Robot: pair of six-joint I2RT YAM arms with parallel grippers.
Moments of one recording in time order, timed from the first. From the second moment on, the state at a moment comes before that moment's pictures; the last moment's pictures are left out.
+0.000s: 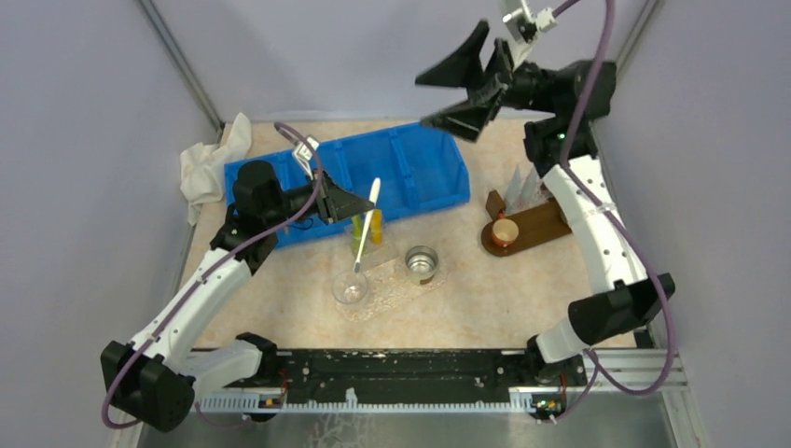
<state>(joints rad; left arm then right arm) -0.41 1.07 0.92 0.05 0.74 -0.71 0.30 1.52 1.65 0.90 -1.37 1.04</state>
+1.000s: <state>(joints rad) -0.59 1.31 1.10 -0.04 0.84 -0.71 1.02 1.26 1.62 -1.21 -0.53 -1.36</state>
